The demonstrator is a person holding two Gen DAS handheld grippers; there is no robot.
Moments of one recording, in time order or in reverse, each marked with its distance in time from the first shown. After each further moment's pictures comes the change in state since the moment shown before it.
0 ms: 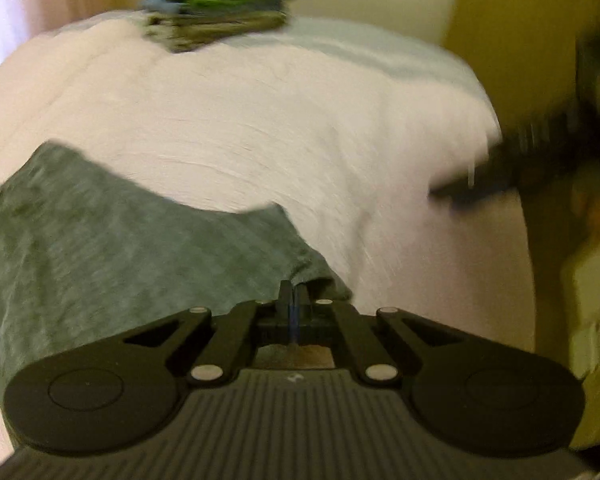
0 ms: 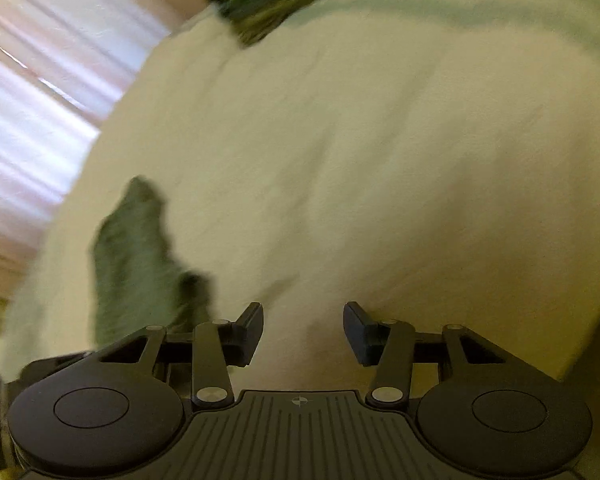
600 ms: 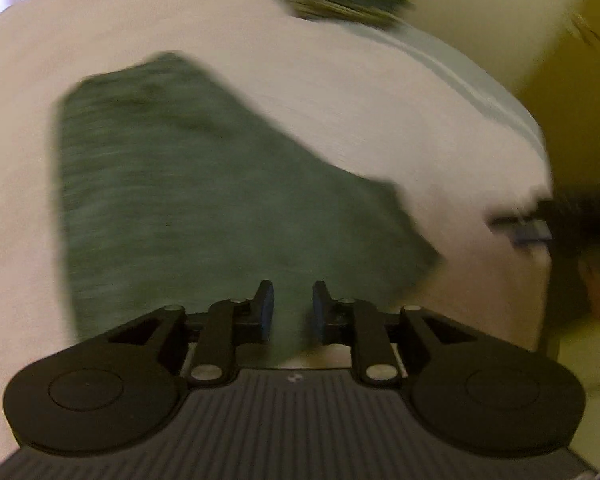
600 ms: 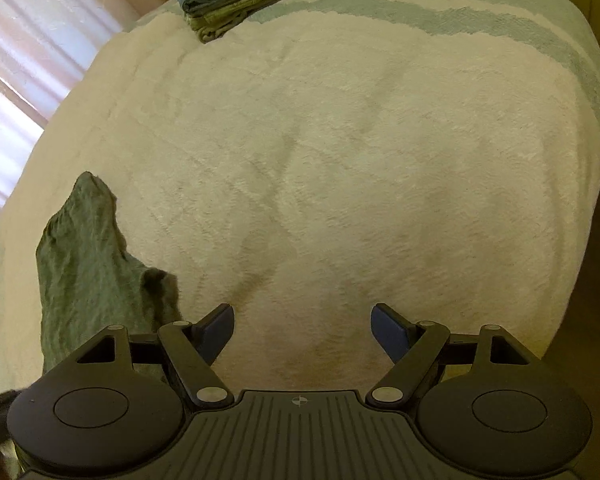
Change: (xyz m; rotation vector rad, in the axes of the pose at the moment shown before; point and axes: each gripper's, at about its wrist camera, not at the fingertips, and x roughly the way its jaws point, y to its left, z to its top) left arm -0.033 0.032 -0.020 -0.191 0.083 0.055; right arm -0.004 0.021 -0.005 -0.026 -0.077 -0.279
